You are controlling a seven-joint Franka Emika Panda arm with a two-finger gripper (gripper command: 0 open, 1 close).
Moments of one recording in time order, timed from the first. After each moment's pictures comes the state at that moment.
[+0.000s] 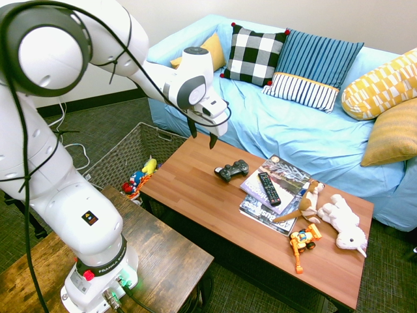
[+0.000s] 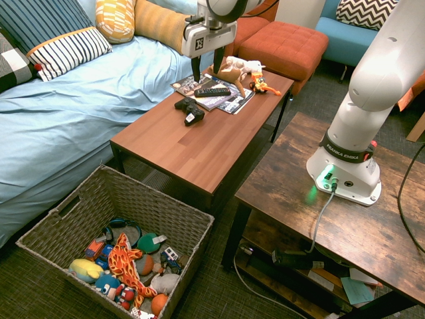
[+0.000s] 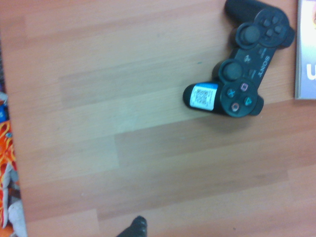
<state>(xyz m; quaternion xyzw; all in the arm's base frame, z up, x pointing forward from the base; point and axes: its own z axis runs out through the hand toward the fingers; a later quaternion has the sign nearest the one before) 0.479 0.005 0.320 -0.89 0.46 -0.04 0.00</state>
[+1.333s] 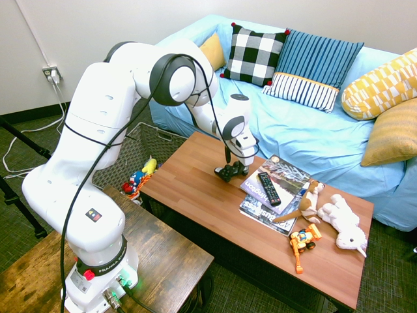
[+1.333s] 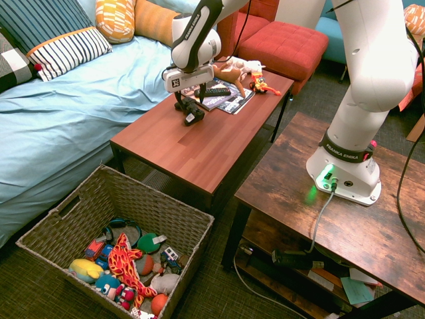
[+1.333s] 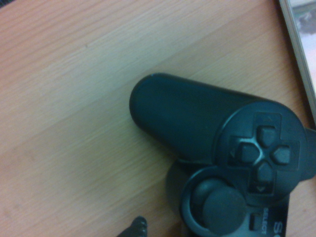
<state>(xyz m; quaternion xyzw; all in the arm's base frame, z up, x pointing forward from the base) 0.612 -0.068 0.118 -0.81 0.59 0.00 -0.04</state>
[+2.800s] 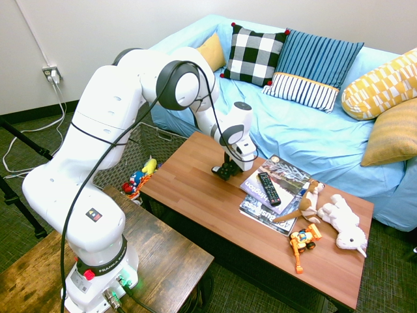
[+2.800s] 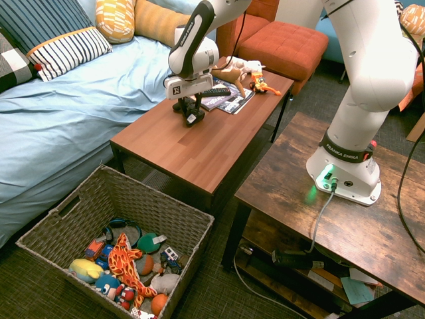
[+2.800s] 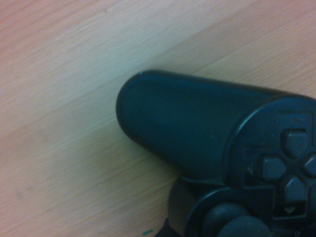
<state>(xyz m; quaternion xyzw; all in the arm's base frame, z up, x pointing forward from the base) 0.607 -0.061 0.109 -0.83 0.56 0.02 0.01</state>
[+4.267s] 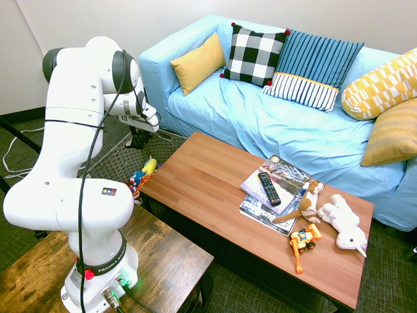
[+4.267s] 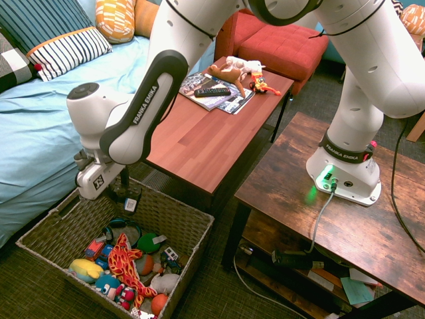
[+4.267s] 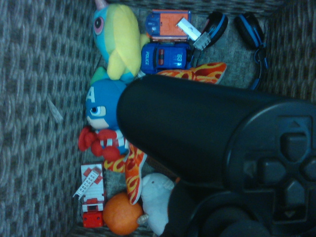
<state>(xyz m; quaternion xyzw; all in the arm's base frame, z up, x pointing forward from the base) 0.503 0.413 0.092 -0.96 0.28 0.03 0.00</state>
